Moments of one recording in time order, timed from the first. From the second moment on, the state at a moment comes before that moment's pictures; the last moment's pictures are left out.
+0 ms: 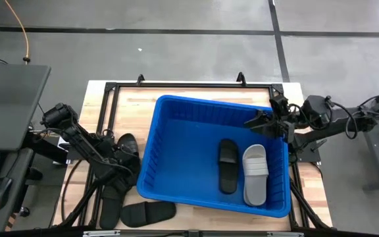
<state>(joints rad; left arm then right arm) -0.71 1.49 0.72 -1.29 -0.46 -1.53 0.17 0.73 0.91 -0.01 -0.06 0.82</state>
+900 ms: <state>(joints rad) -0.69 1.33 0.90 -1.50 -0.49 -1.31 0.12 0.73 0.91 -0.08 -0.01 0.83</state>
